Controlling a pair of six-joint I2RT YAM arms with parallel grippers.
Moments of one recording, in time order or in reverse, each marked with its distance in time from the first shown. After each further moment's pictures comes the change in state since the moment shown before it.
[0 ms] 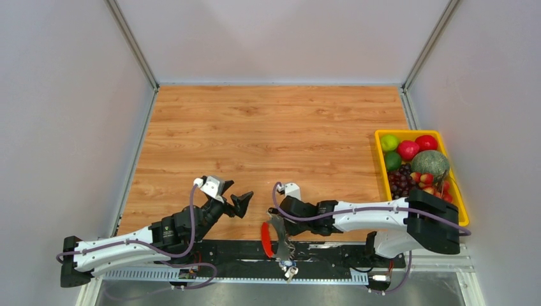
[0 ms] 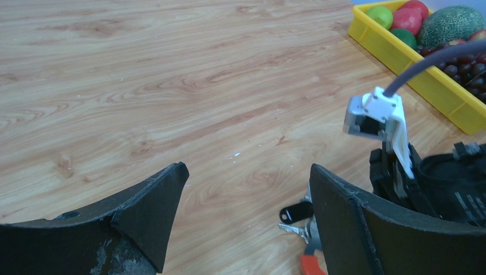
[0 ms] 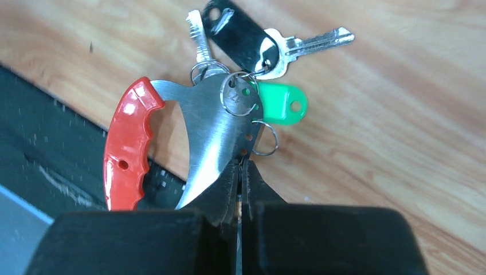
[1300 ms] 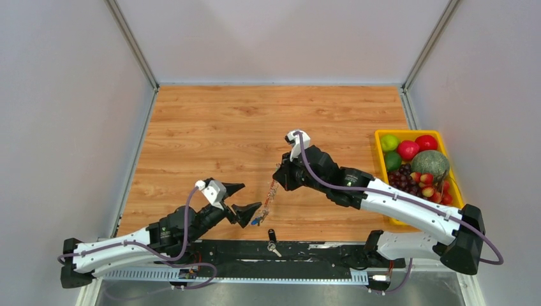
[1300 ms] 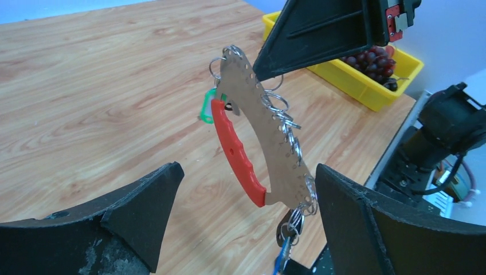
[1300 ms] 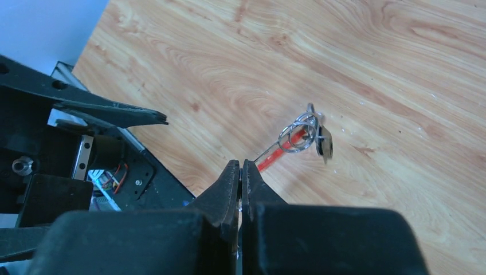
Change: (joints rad) left arm 0.000 -0.073 -0.018 0.063 0.254 0.049; right arm -0.264 -0.204 0.343 -0.046 -0.042 -0.247
